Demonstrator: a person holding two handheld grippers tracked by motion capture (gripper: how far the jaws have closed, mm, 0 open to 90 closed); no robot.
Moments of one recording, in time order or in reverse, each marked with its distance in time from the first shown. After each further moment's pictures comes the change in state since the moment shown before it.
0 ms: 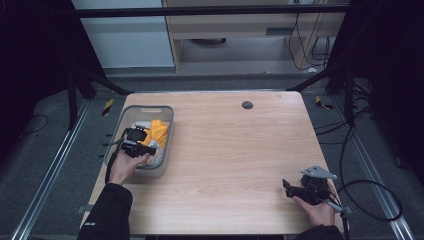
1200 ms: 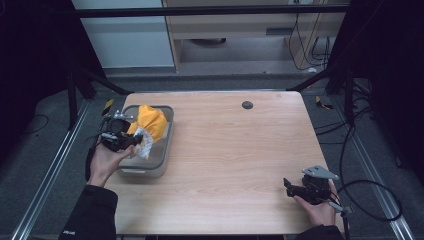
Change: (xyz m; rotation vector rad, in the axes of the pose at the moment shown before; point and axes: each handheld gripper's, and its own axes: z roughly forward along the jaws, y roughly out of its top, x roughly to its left) left arm -0.007 0.009 -0.093 -0.175 0.056 0.077; right arm -0.001 0.001 -0.003 -0.016 -0.011 0.005
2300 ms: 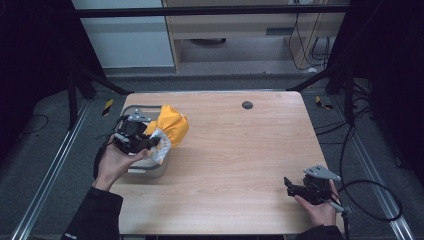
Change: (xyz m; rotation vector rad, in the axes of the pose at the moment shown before) left arm -0.056 0.020 -0.021 -0.020 -0.146 0.168; right arm -0.001 0.001 -0.004 -0.035 0.001 0.003
